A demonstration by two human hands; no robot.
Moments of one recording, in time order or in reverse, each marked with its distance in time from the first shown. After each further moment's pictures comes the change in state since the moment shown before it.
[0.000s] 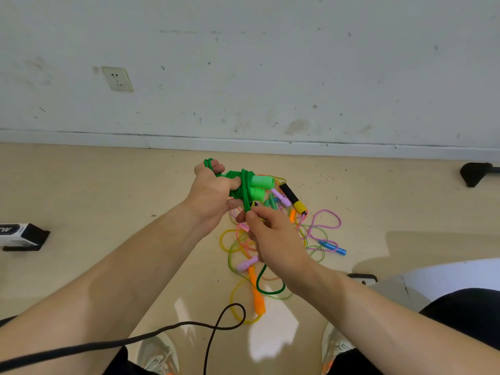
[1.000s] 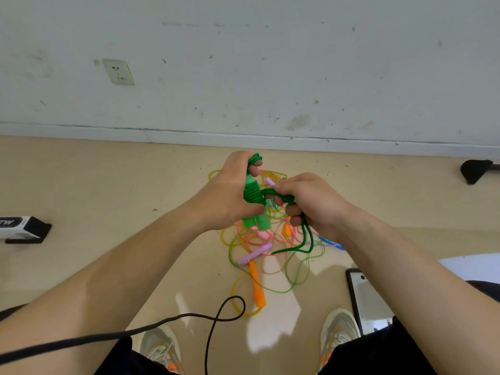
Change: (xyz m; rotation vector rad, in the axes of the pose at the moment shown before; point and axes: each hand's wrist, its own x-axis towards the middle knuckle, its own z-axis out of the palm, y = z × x) left_hand -0.020 0.006 -0.008 0.935 -0.361 0.535; right_hand 0.031 -0.033 -0.059 0.041 -0.111 0.179
